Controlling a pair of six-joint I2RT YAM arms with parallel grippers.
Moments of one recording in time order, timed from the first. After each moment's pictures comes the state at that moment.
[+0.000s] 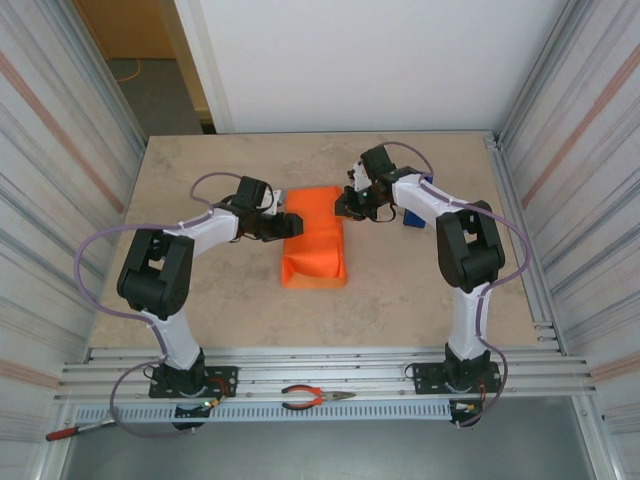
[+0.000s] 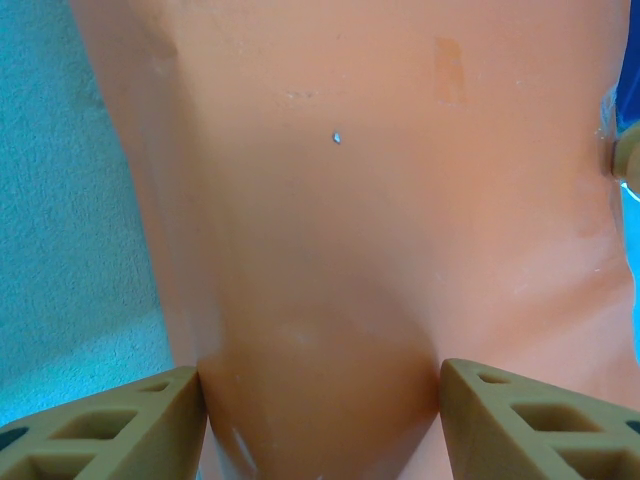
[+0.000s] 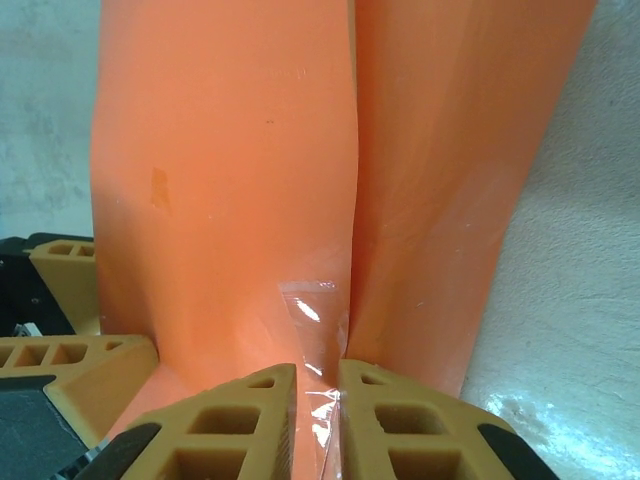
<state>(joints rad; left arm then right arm) -0.37 1.80 1.10 -0.27 0.45 -0.40 0.40 2.02 1.53 -0.59 -0.52 0.48</state>
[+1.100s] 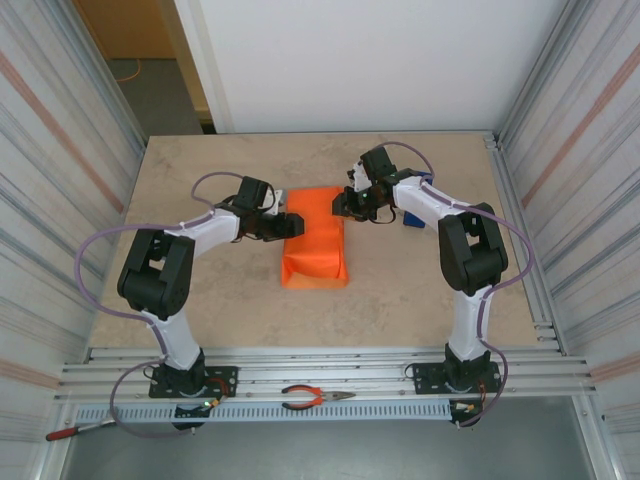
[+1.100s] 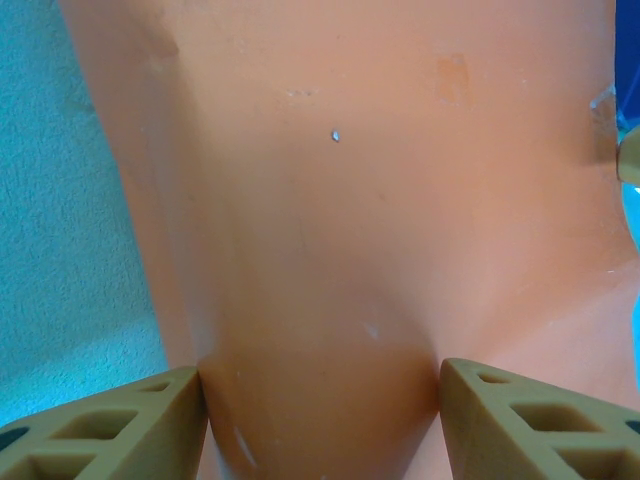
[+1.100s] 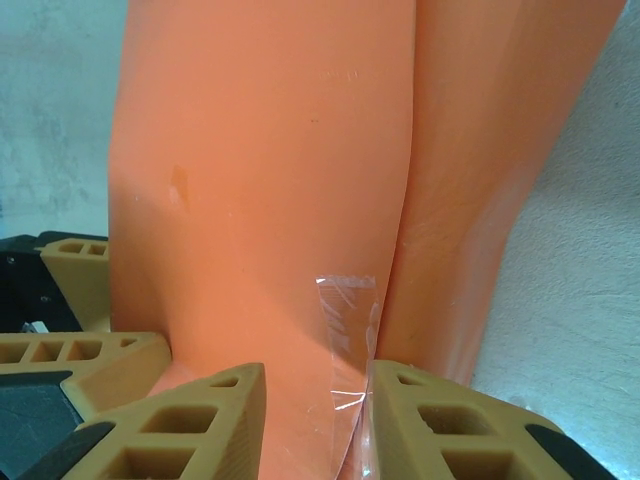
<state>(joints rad) -0.38 1.80 1.10 -0.27 0.44 -0.40 0.41 1.99 1.50 -0.55 -0.50 0.49</state>
